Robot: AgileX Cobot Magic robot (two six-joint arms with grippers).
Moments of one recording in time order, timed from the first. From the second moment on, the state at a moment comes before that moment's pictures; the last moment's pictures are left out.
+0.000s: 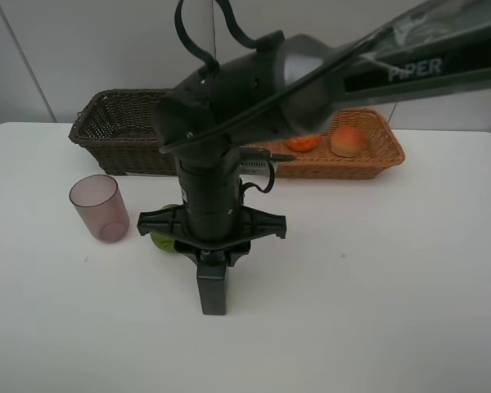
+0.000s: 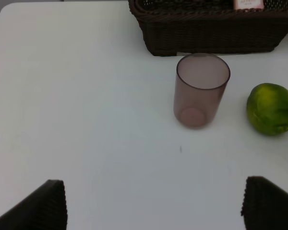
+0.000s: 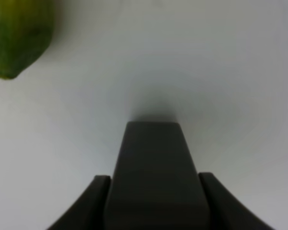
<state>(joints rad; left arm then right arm) 0.00 -0.01 -0.51 0.02 1.07 -0.04 1.00 2.06 -1.48 -0.17 1.02 1.07</state>
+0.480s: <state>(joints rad) 0.00 -0.01 -0.51 0.02 1.07 -0.04 0.91 1.89 -1.62 -0.16 1.15 0.42</state>
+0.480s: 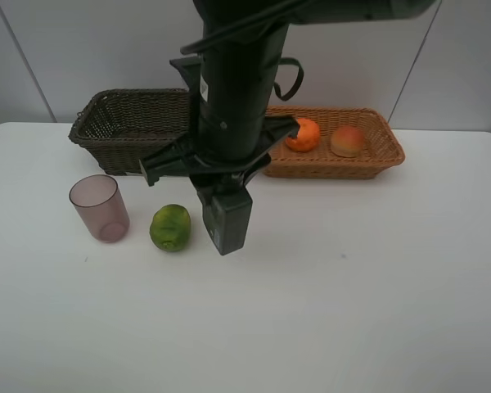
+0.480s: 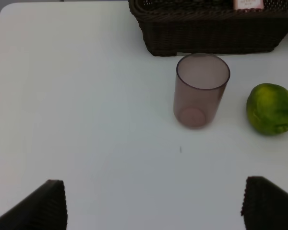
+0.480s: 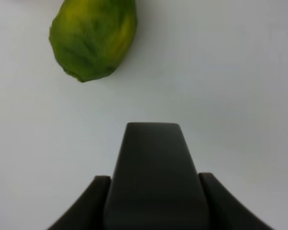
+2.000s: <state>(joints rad) 0.00 -0.01 -0.51 0.02 1.07 -0.04 0.72 2.34 -1.82 -0.16 -0.03 0.19</state>
